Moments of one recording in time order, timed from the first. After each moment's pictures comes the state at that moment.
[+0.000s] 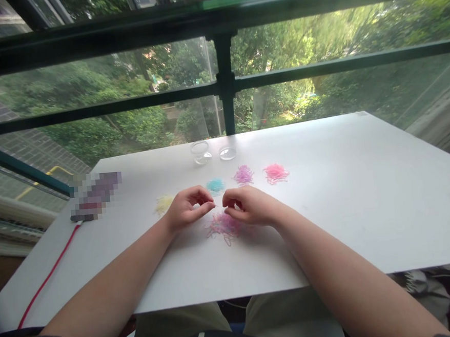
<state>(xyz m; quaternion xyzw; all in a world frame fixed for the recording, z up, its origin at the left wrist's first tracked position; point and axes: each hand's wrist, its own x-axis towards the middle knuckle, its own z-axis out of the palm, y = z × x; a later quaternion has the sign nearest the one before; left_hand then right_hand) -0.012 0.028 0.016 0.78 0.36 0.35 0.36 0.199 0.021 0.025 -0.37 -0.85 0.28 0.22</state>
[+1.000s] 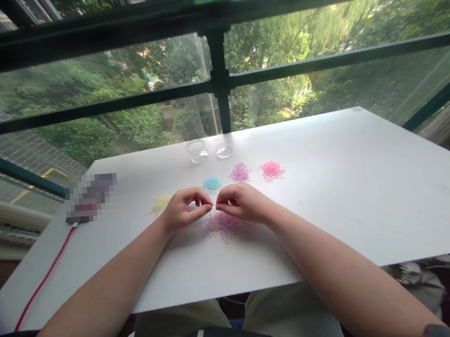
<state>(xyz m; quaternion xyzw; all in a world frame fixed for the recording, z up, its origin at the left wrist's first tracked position) -0.013 0.030 0.018 0.81 0.34 0.33 0.35 0.190 0.023 0.022 -0.35 -0.85 0.28 0.28</state>
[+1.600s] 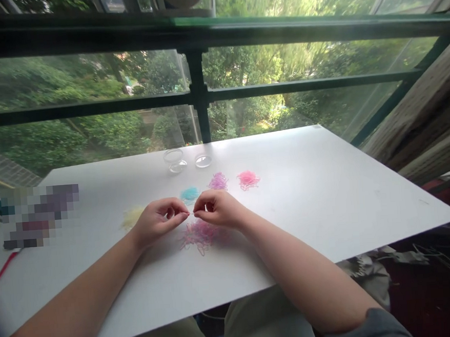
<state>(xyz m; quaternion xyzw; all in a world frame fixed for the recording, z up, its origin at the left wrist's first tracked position) -0.014 0.032 0.017 0.81 0.37 0.33 0.33 0.189 0.025 0.019 -0.39 -0.79 0.33 0.33</state>
